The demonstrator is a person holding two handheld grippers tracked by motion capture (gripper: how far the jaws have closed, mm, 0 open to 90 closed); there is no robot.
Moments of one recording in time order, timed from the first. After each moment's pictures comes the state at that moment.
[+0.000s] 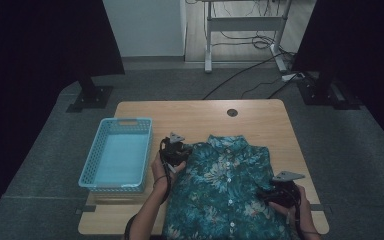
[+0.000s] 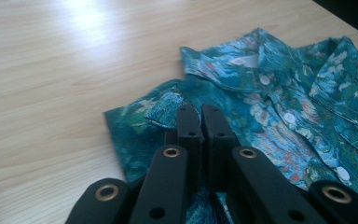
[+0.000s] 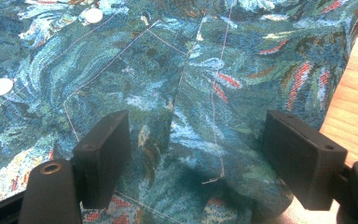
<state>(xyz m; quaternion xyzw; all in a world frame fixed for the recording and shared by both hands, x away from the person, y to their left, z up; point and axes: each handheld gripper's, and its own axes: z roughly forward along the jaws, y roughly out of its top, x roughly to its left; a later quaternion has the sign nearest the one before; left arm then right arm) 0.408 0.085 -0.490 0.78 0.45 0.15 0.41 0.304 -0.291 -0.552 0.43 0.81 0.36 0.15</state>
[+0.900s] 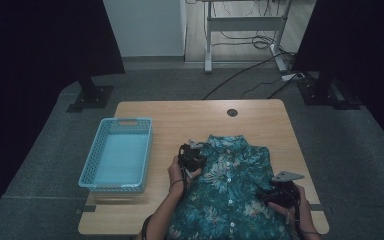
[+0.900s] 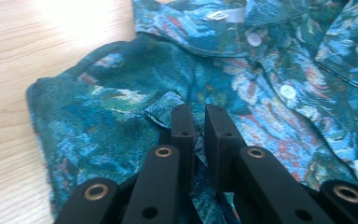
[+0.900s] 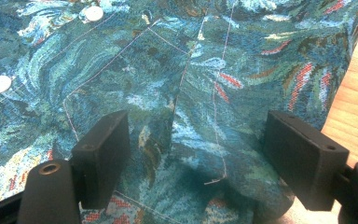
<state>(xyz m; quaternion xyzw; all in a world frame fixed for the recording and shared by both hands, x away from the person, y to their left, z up) 0.413 0.042 -0.528 0.80 0.44 0.13 0.37 0.304 -0.290 -0.552 0.43 0.82 0.36 0.15</state>
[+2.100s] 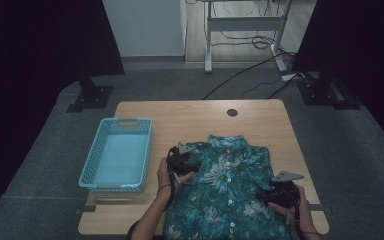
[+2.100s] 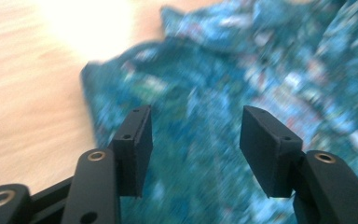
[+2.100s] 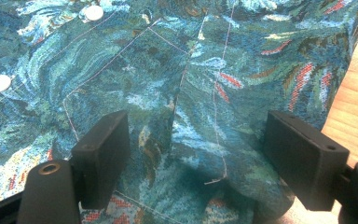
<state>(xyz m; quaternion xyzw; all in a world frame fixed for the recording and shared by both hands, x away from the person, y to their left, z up) 0.389 0.075 -0.520 0.80 0.43 0.17 0.37 0.304 -0.290 -0.552 0.43 0.82 0.35 0.15</state>
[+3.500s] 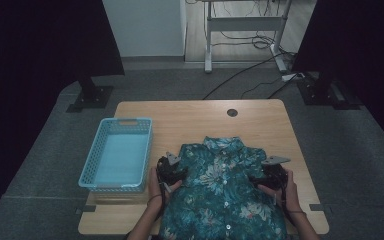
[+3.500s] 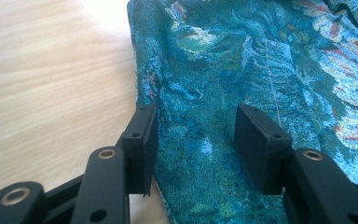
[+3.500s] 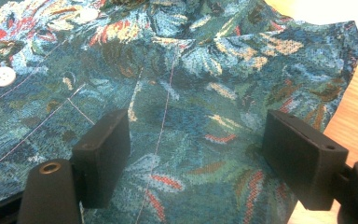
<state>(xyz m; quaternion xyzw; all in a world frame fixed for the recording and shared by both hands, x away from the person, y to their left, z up) 0.372 0.112 -0.550 0.79 0.46 0.21 0.35 0.359 -0.267 -0.553 0.44 0.81 0.35 0.18</state>
